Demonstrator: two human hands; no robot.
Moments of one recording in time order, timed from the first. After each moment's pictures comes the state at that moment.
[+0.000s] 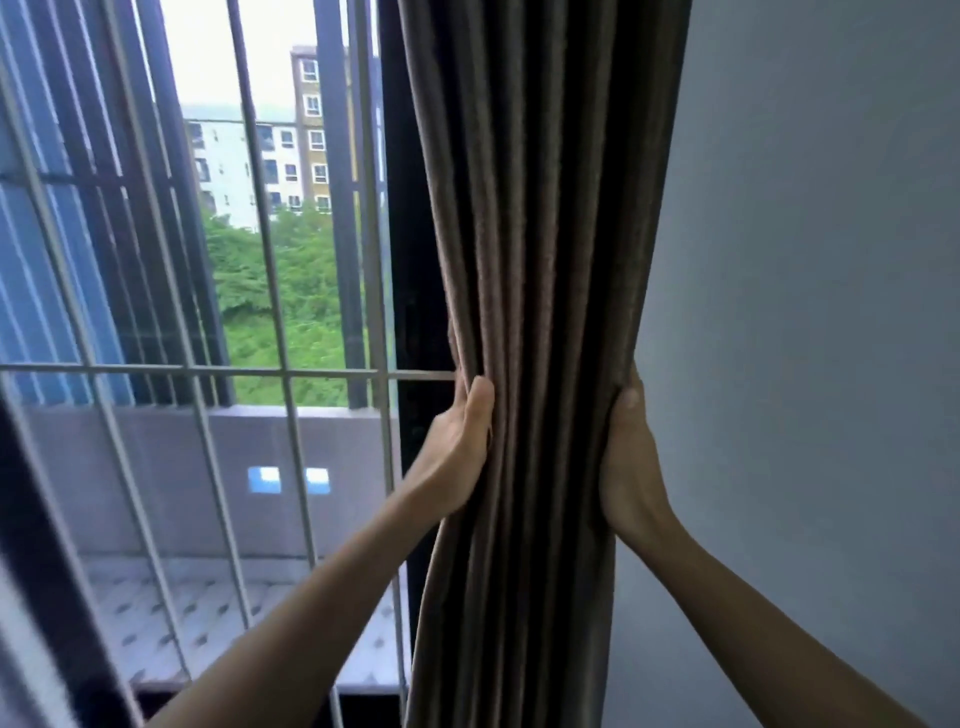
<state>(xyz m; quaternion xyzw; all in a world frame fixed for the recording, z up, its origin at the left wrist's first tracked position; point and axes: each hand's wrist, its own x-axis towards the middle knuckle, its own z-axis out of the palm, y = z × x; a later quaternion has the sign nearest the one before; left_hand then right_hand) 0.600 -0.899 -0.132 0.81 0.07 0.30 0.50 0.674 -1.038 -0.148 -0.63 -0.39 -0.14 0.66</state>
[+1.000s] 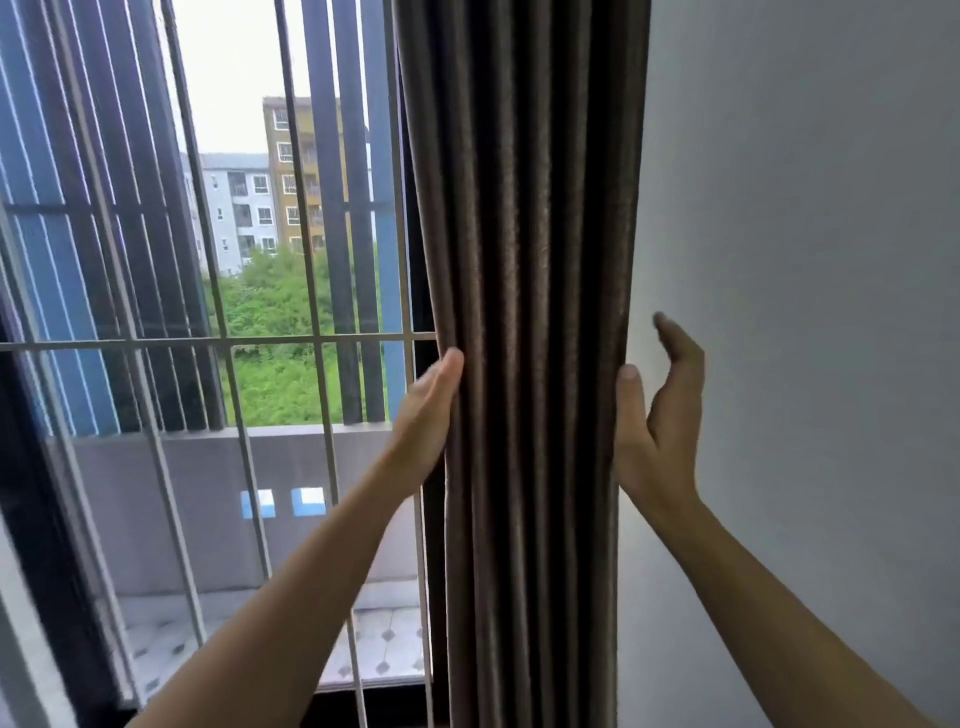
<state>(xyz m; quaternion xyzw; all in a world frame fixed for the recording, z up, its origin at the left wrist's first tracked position) 0.552 -0.857 -0.180 0.71 -0.05 0.33 0.62 0.598 -1.047 -0.184 -0.60 -0.32 -0.37 0.63</state>
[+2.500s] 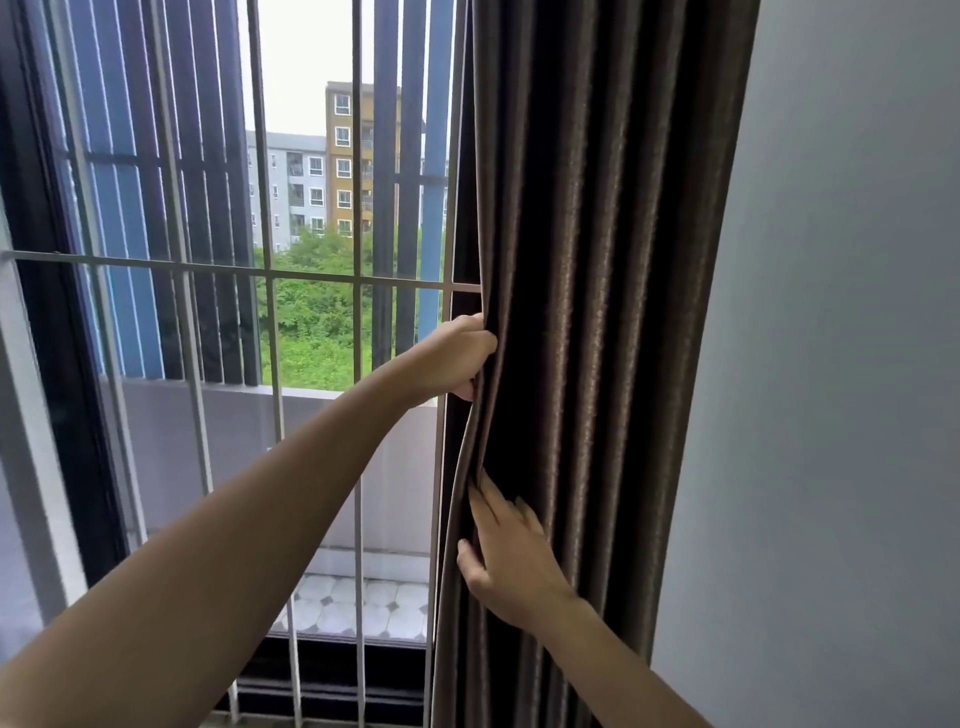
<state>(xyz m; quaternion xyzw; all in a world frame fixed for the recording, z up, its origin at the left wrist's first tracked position) 0.550 -0.842 -0.165 0.85 0.03 0.19 0.49 0.580 -0.962 -0.340 -0.83 -0.50 -0.14 0.21</state>
